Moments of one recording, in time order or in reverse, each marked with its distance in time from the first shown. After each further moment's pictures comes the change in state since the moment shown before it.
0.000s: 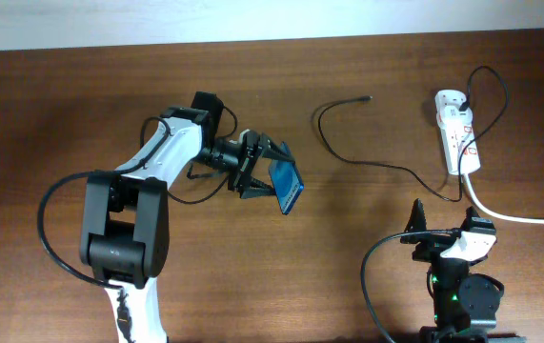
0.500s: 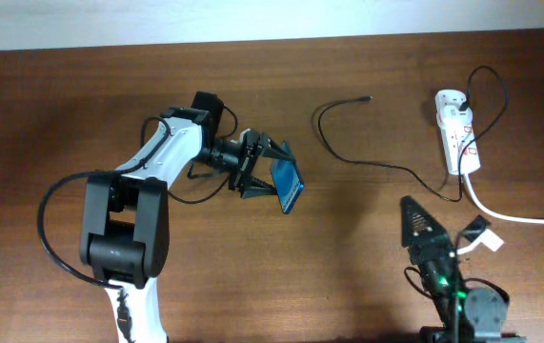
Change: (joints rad) left arm -0.001 0.000 0.000 0.005 0.017 0.000; right arm 0.000 0.001 -0.005 0.227 -0.427 1.078
